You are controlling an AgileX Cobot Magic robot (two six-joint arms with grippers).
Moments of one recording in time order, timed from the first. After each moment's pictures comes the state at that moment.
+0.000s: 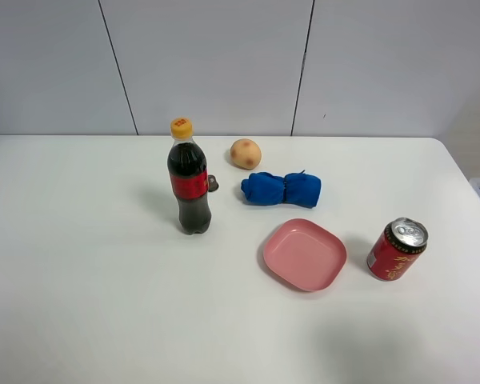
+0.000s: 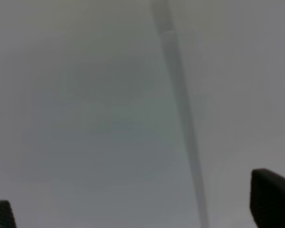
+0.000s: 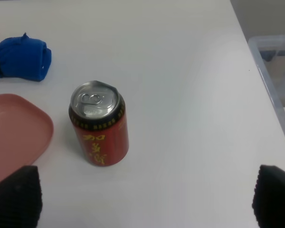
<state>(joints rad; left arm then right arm) -0.04 1.40 -1.66 0.23 0.58 -0.09 0.00 0.00 -0.50 -0.02 1.07 0.02</state>
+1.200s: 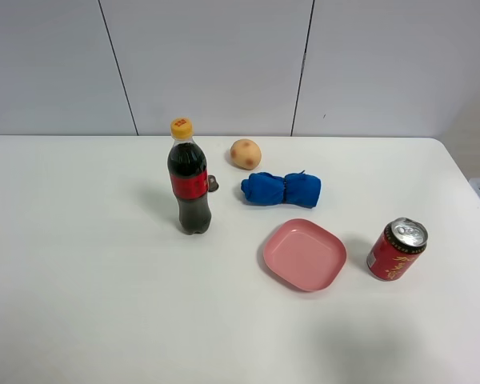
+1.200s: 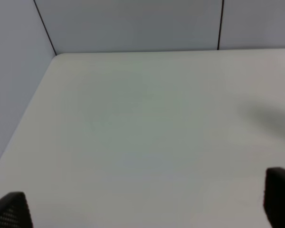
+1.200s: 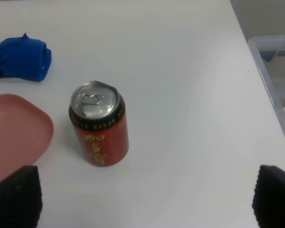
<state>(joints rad) 0.23 0.09 -0.59 -0.03 0.95 0.09 0.00 0.00 -0.50 -0.02 1.07 0.02</state>
